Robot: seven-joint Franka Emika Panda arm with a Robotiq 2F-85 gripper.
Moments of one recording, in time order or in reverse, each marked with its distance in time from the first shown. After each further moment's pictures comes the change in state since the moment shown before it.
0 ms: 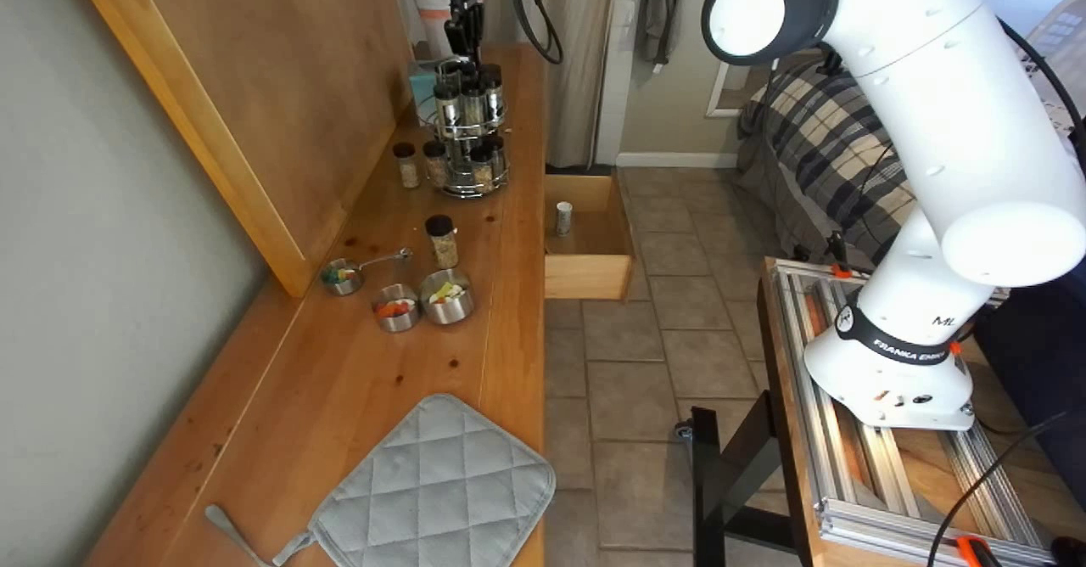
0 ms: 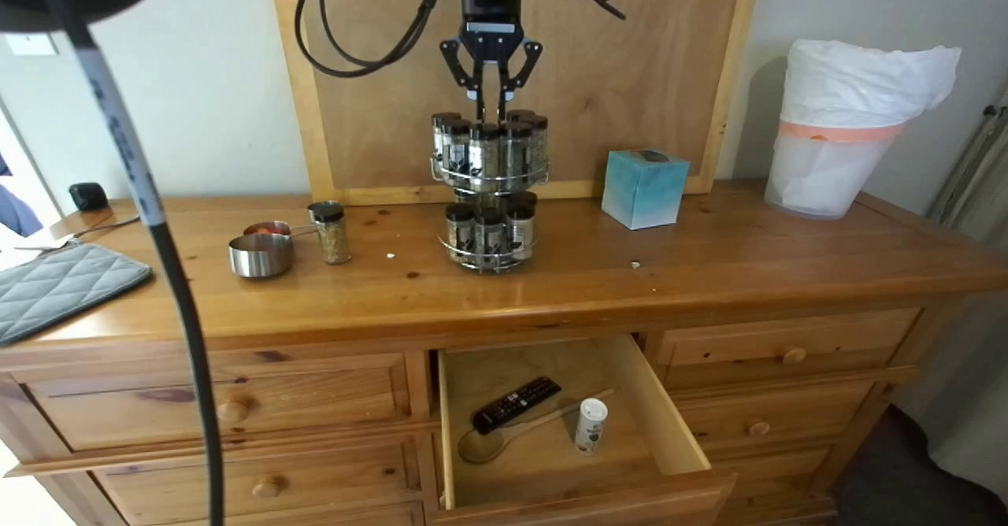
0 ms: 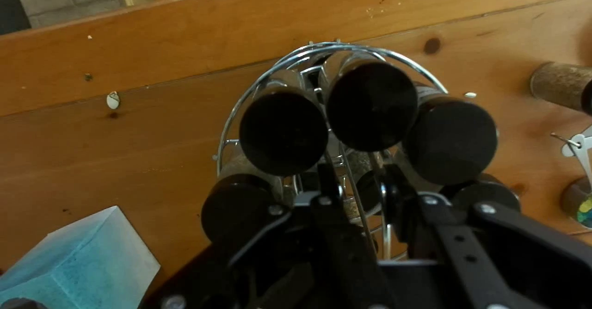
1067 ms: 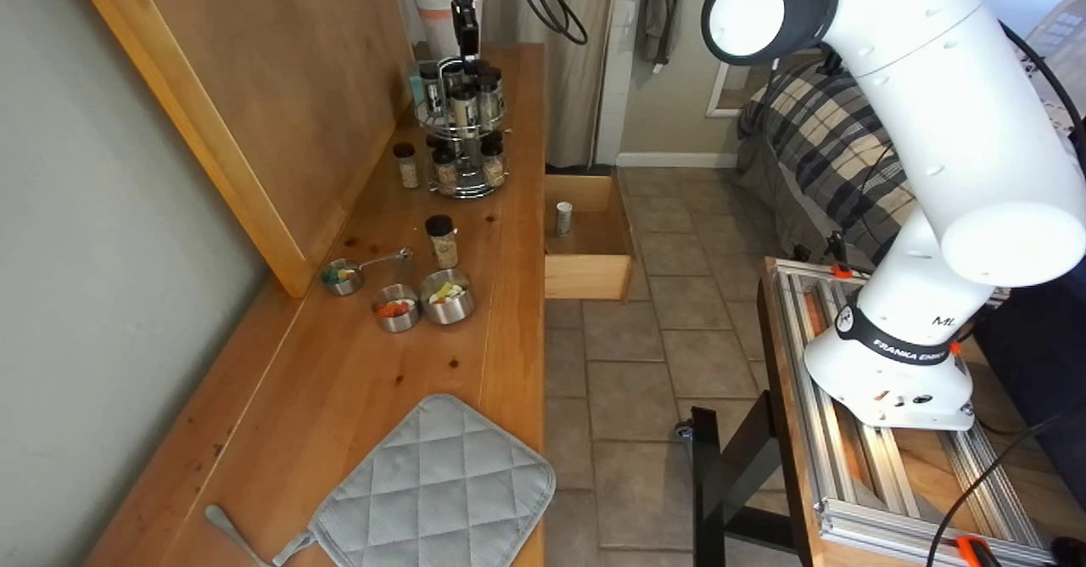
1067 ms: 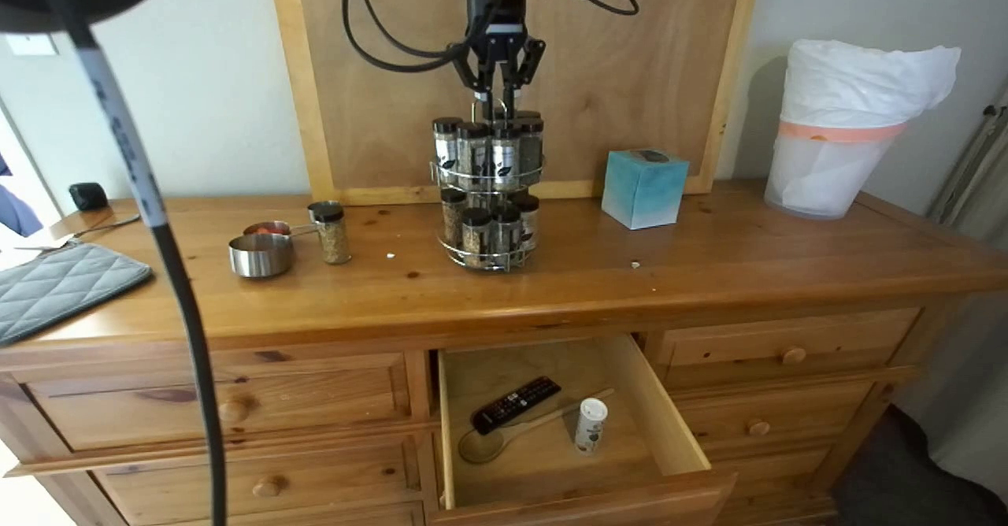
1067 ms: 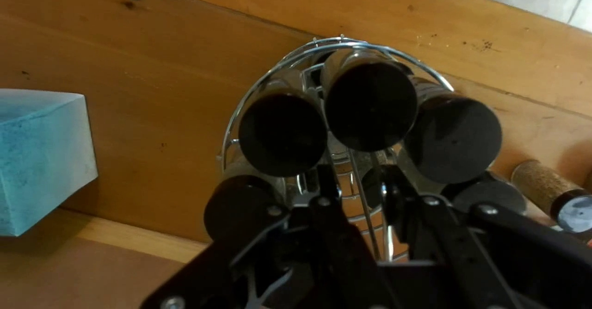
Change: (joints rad) arm -0.003 0.001 -0.001 -0.009 -0.012 0.044 -0.478
